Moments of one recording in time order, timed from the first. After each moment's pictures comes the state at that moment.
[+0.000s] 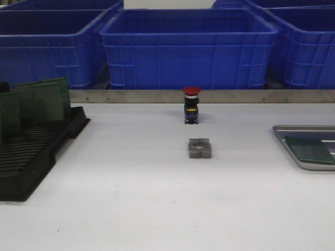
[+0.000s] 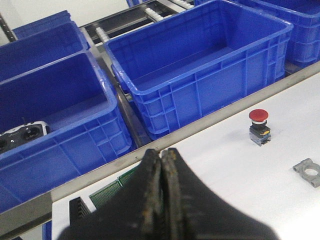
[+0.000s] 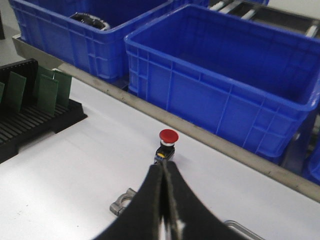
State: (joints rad) left arm -0.05 0.69 -0.71 -0.88 0.41 1.12; right arm 0.09 0.66 -0.49 1.37 0.32 -1.58
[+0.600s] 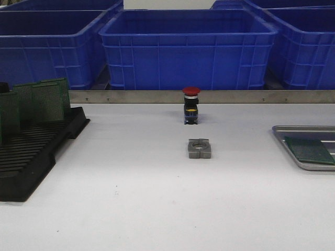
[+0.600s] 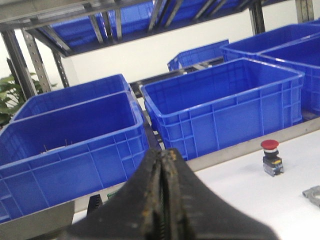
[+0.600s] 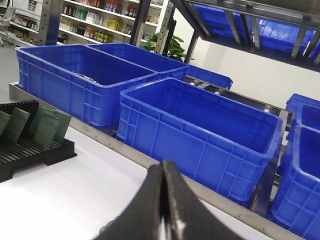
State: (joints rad) left arm -0.05 0.02 -0.27 -0.96 0.30 1.12; right arm 0.09 0.13 -0.23 1.38 0.31 -1.60
